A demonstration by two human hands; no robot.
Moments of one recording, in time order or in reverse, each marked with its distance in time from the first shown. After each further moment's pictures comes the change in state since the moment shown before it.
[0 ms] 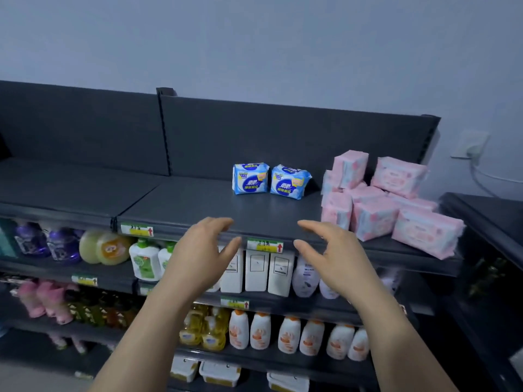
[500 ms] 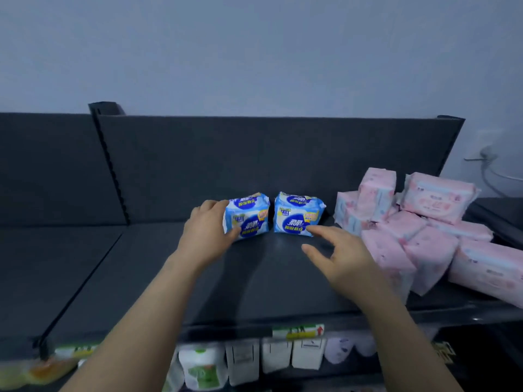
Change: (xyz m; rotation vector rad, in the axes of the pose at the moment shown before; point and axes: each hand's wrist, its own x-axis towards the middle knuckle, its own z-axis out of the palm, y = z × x) left_hand 0.275 -0.099 0.066 0.060 -0.168 0.095; right_hand 0.184 0.033 0.082 -0.038 0.136 0.200
